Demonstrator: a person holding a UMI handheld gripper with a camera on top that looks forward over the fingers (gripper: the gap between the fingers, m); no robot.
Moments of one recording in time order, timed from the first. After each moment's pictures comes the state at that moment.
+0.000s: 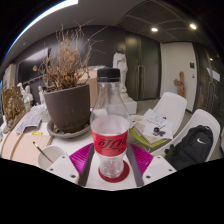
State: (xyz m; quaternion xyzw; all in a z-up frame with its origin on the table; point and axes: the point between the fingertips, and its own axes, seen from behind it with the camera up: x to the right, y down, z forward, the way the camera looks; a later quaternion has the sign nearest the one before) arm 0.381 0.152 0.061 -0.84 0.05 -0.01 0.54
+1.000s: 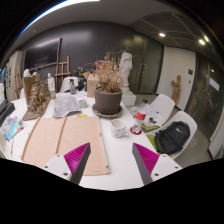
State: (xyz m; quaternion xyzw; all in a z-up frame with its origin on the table) arm 0.157 -0.169 0.222 -0.87 0.03 -0.06 0.48
